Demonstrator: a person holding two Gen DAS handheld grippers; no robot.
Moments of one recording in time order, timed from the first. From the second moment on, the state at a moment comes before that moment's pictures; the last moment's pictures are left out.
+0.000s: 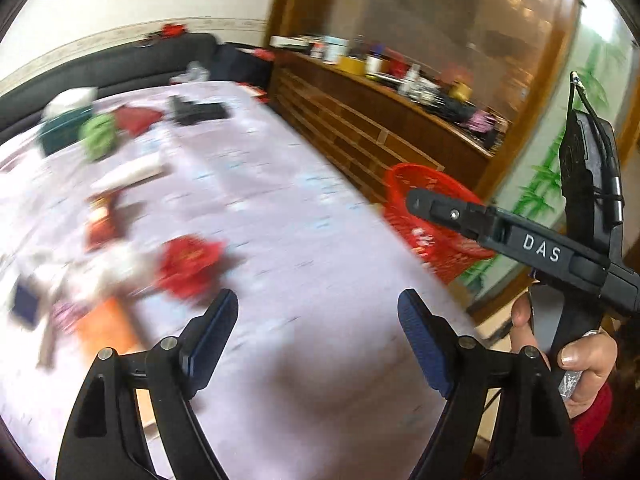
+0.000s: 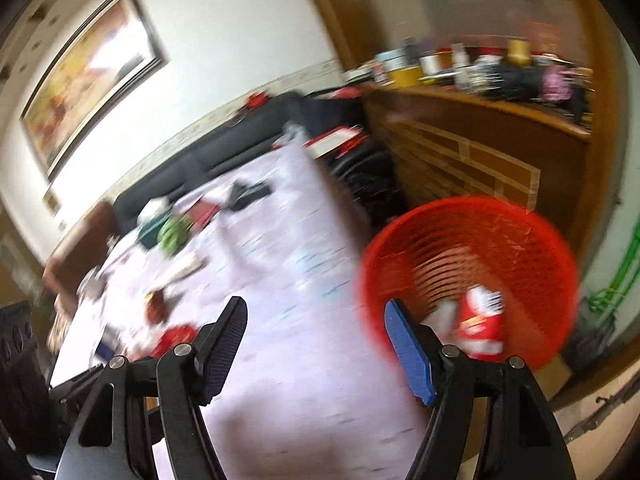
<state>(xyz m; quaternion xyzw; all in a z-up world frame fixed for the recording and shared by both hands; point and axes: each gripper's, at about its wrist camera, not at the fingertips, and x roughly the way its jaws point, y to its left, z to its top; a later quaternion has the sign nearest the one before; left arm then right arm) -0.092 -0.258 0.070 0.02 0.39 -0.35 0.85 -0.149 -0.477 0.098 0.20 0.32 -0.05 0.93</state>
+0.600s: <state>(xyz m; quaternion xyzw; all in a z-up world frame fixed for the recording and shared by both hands) 0.035 -0.033 0.051 -0.19 0.45 -0.10 0.86 -0.116 -0.351 0.074 0.14 0.37 0.04 0.92</state>
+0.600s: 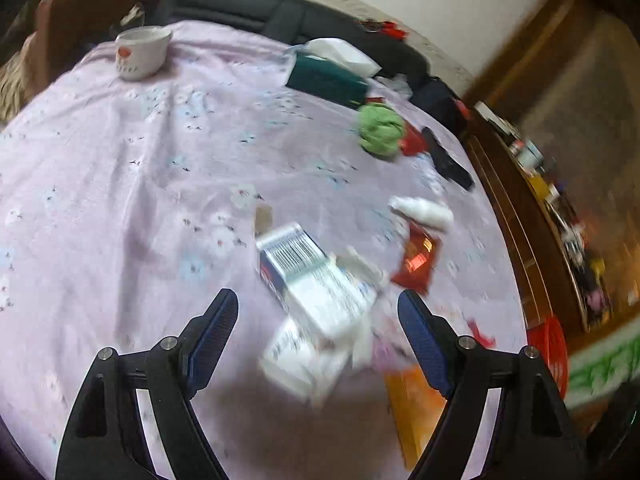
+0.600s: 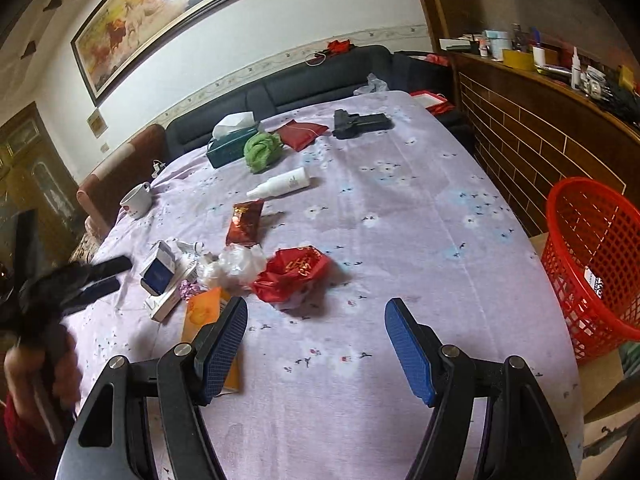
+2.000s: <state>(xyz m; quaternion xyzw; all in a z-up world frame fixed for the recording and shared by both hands) 0.013 -0.020 0.015 -0.18 0.41 -0.15 0.88 -0.049 -0.296 0.028 0.10 0.40 -0.02 0.91</state>
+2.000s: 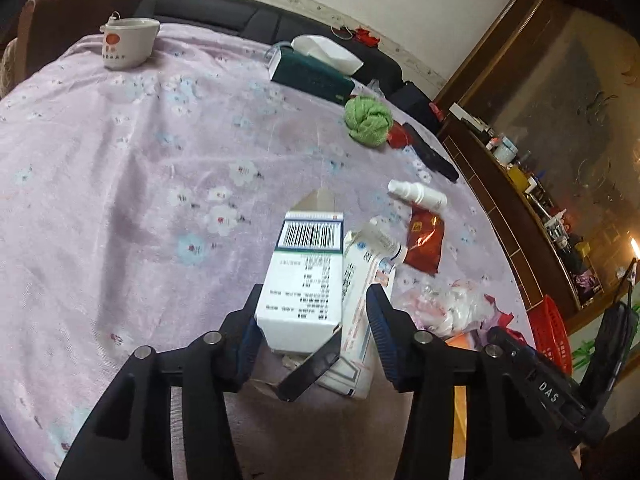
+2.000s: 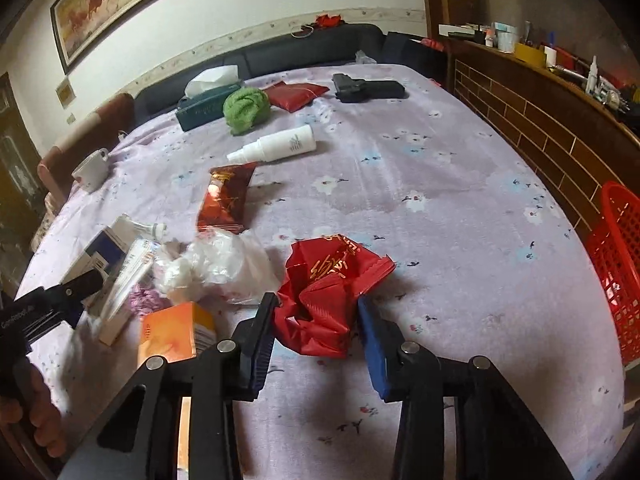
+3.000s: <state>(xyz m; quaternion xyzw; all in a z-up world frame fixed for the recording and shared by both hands) -0.095 -0.051 0.035 -0.06 0.32 -0.12 0.94 -0.109 -0.270 0.047 0.04 0.32 -0.02 0.95</state>
